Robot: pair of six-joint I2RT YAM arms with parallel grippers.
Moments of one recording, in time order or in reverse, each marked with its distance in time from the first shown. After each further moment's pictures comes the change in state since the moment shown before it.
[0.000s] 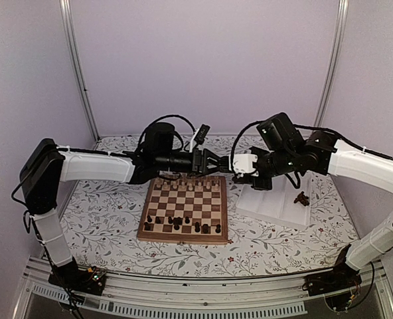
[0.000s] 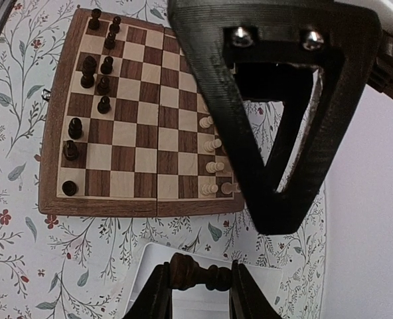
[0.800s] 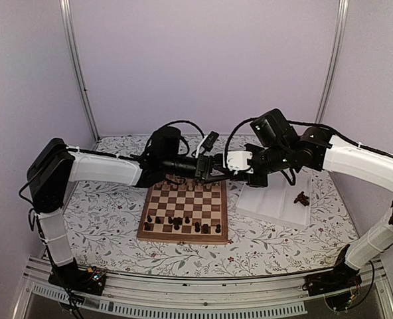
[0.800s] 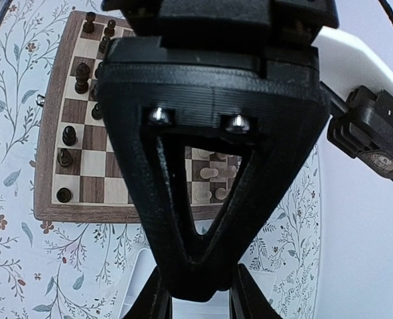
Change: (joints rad) left arm -0.029 0.061 0.017 0.064 0.145 -0.056; right arm 0.032 0.051 0.080 -0.028 0.024 0.000
